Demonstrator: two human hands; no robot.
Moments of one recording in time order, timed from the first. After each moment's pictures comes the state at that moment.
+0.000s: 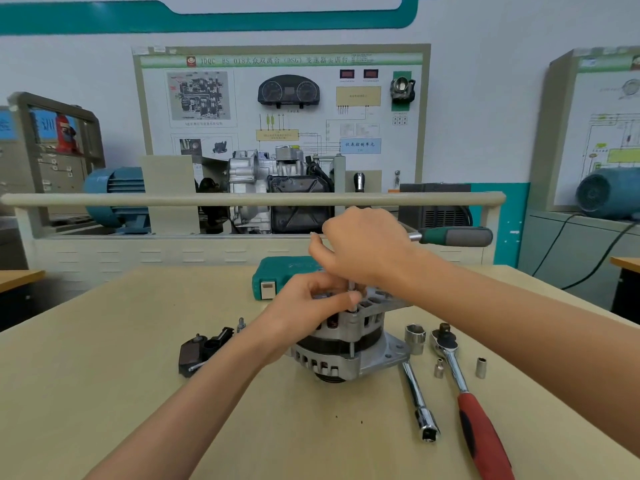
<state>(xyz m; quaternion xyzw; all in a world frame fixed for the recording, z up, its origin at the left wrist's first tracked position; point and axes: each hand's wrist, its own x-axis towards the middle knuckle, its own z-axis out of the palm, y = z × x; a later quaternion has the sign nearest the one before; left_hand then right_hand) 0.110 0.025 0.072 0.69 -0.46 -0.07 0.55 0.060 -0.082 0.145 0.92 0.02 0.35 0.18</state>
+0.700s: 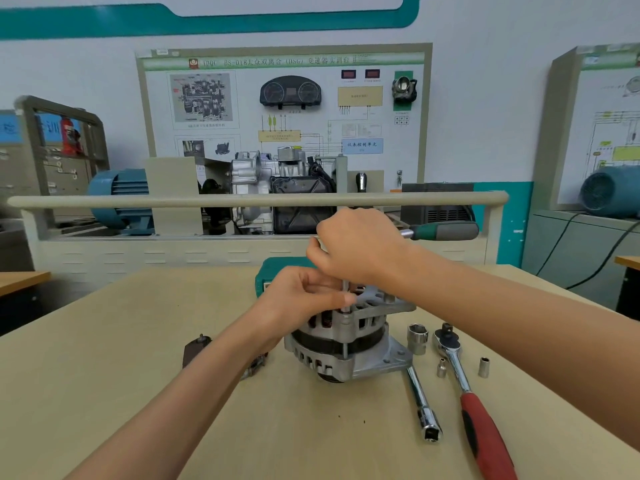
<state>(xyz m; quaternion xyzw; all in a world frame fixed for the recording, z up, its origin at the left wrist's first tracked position) 0.116 0.031 0.079 0.68 -0.44 -0.09 0.58 0.067 -0.077 0.146 0.92 0.04 0.34 0.18</state>
